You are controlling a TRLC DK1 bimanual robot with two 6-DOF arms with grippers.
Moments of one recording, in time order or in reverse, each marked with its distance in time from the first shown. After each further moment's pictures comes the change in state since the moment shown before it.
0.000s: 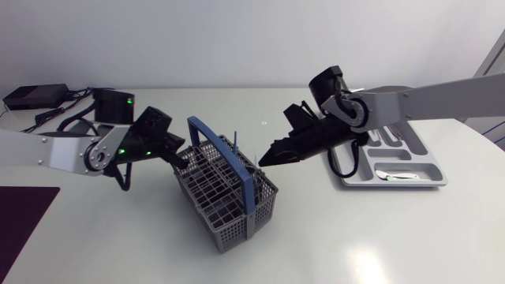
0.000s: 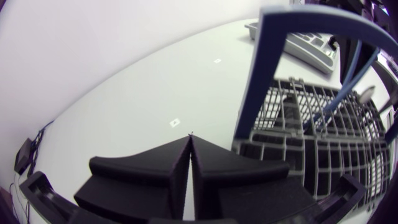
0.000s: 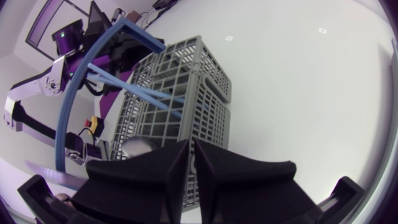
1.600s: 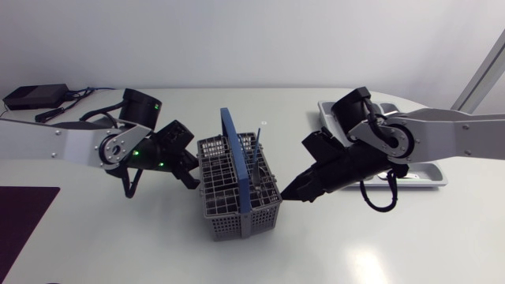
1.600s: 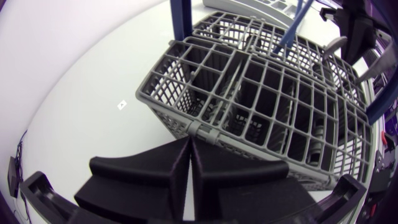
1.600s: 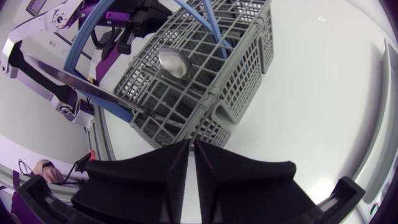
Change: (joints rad) left arm -0.100 0.021 0.078 -0.309 0.053 0.090; right arm 0.008 -0.240 -0.261 -0.093 0.076 -0.198
